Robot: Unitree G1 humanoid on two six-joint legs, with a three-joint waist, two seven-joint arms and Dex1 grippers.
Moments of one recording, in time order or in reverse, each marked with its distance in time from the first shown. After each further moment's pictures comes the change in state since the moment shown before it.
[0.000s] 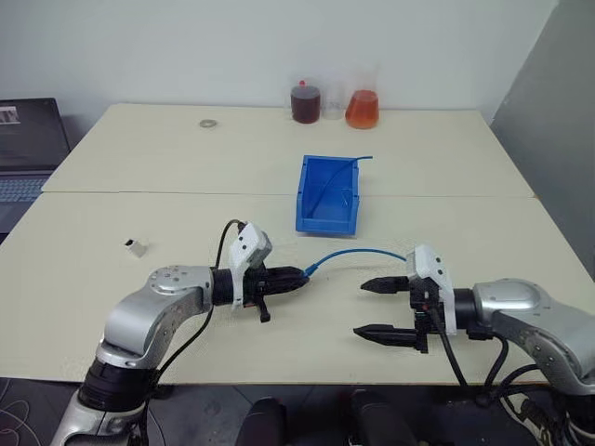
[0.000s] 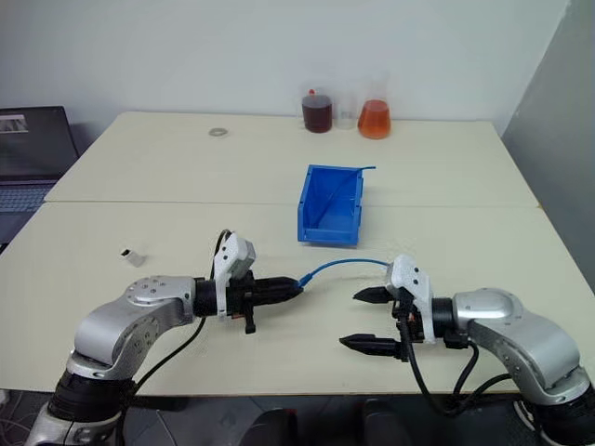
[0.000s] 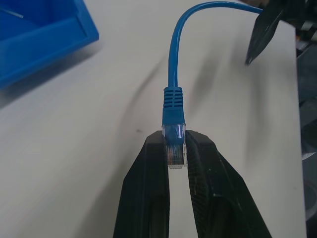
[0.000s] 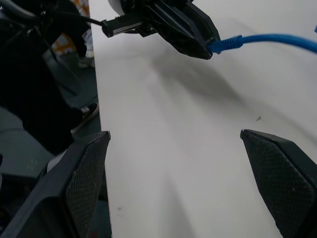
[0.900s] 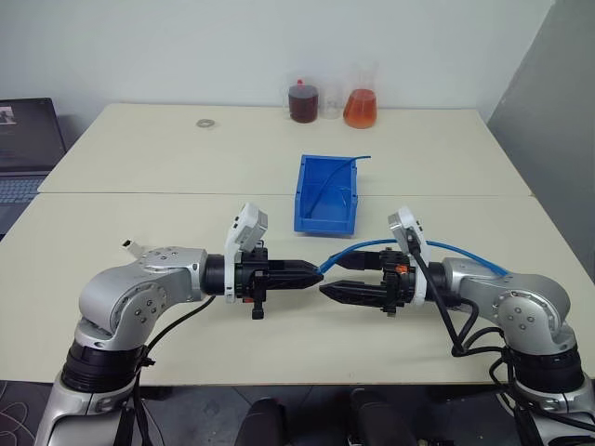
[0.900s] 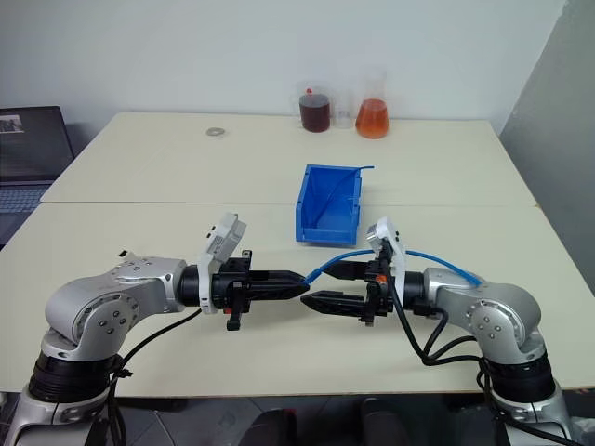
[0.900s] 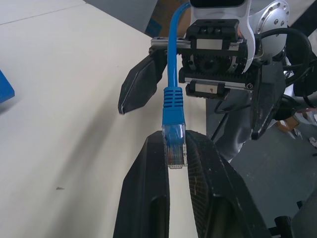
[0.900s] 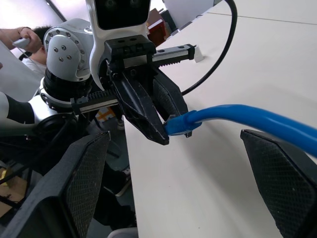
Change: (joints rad) left arm -0.087 0.057 0.065 -0.058 -0.288 0.167 -0.056; right arm -0.222 0.227 -0.053 0.154 0.285 0.207 -0.172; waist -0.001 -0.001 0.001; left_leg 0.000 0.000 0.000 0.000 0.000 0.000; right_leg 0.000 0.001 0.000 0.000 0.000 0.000
